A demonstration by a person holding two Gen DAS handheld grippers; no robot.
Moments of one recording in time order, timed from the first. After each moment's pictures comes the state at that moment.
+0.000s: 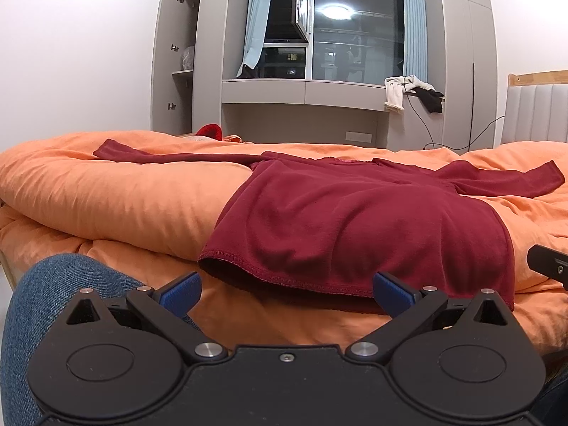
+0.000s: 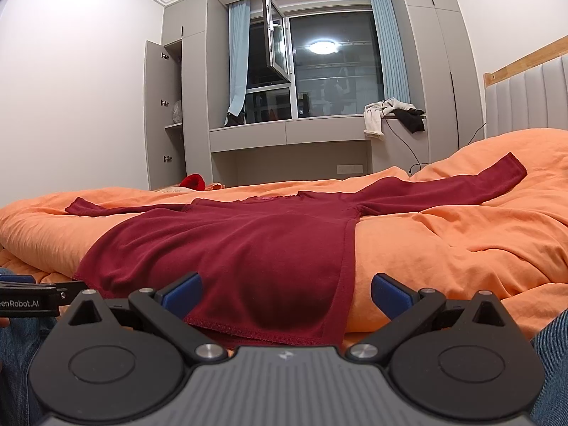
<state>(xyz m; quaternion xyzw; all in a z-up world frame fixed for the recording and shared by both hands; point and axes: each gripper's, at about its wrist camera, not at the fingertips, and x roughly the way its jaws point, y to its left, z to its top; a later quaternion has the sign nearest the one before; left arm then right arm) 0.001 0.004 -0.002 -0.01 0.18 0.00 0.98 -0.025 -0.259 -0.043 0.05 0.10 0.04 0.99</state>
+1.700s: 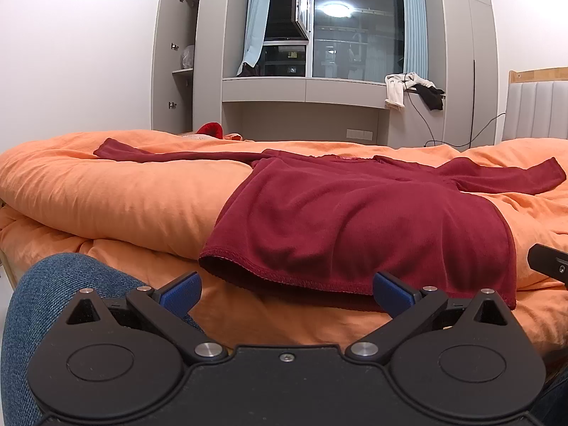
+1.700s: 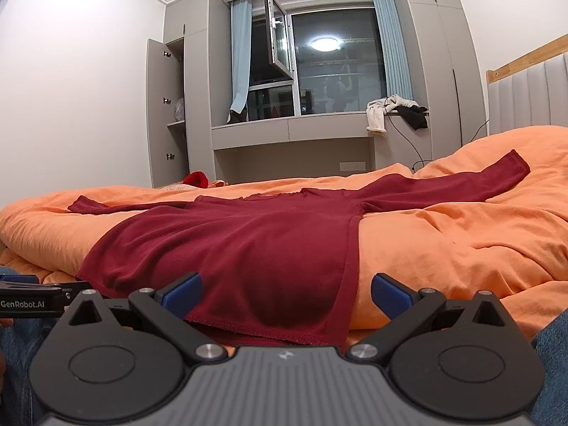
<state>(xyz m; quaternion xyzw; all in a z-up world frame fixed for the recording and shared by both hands) 0.001 0.005 -0.001 -0.01 0.18 0.00 0.98 -0.023 -0.258 -0.045 0.05 0.11 0.04 0.99</state>
